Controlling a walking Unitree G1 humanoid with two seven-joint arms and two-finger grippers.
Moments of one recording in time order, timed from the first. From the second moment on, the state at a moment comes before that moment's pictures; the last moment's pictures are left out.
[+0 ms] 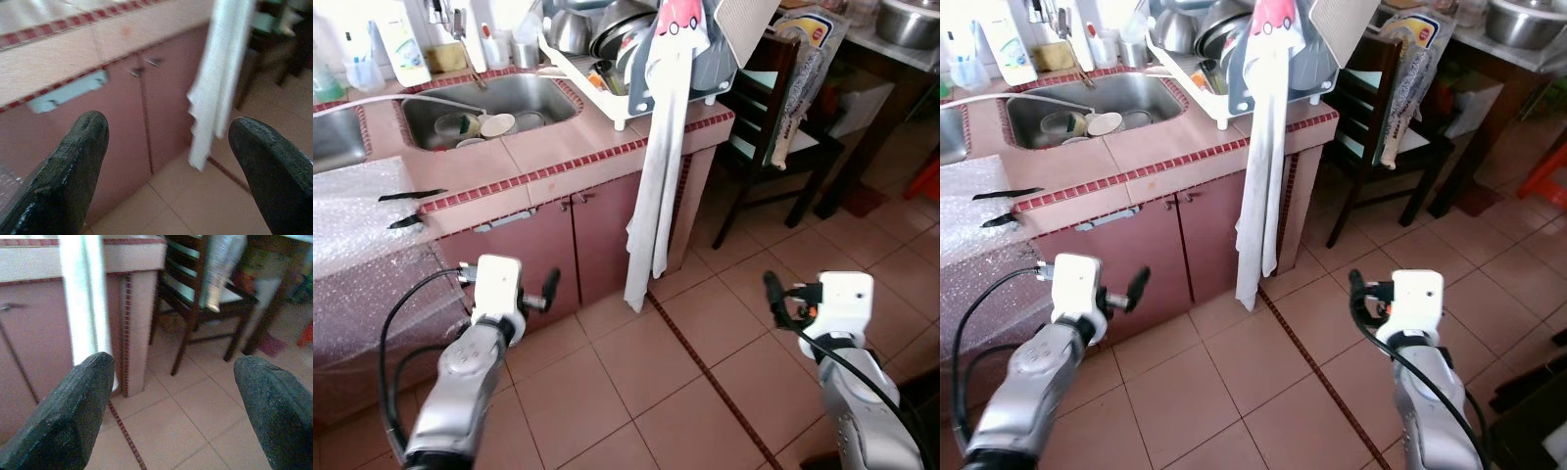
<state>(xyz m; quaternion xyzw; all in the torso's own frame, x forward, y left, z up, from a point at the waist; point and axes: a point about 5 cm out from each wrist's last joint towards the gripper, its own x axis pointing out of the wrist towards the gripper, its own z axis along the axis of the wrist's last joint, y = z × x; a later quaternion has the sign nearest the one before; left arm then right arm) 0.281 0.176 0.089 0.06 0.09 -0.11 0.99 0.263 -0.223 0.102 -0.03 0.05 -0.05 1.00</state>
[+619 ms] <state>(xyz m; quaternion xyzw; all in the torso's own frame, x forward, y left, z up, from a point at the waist) 0.269 0.172 0.110 0.04 0.05 -0.06 1.00 0.262 -0.214 0.103 -0.02 0.04 -0.06 1.00</state>
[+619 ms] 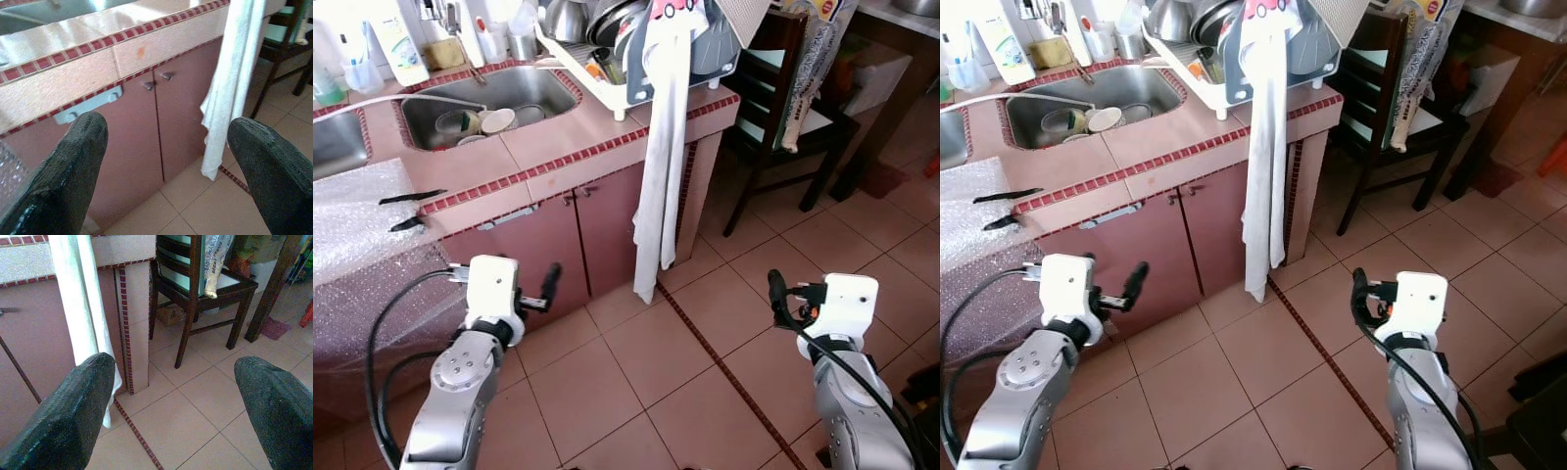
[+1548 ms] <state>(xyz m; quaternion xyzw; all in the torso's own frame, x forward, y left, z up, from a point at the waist) 0.282 0.159 0.110 0.03 0.05 -0.07 1.00 0.269 -0.219 0.128 -0.07 0.00 -0.06 1.00</state>
